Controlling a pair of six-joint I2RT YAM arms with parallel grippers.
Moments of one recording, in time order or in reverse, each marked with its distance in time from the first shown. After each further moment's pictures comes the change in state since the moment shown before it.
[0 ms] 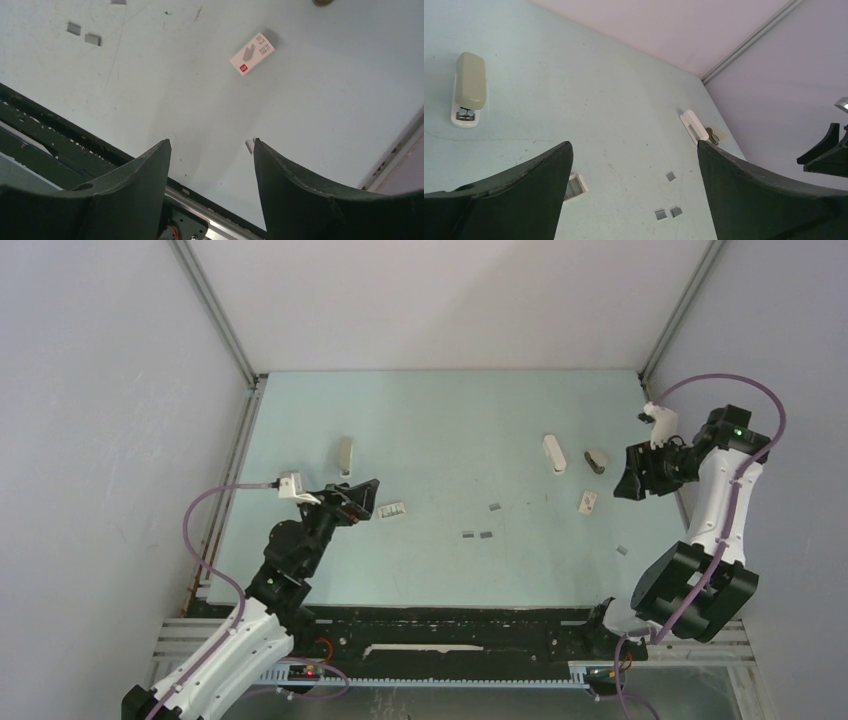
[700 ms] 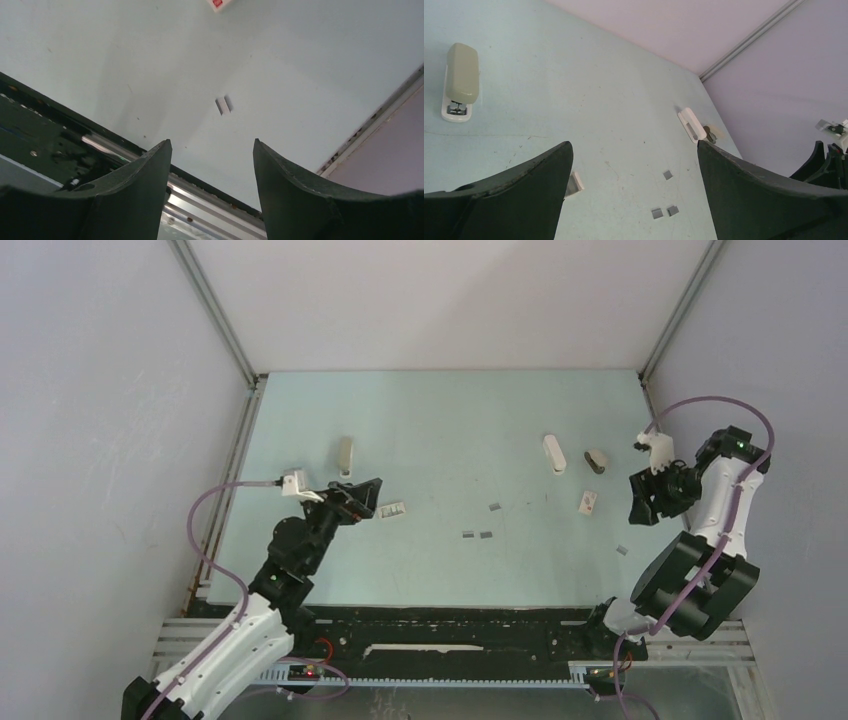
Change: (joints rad) left arm 0.000 0.037 0.000 0.029 0.006 -0.030; right arm -0.117 0.016 -0.088 -0.041 0.126 -0.266
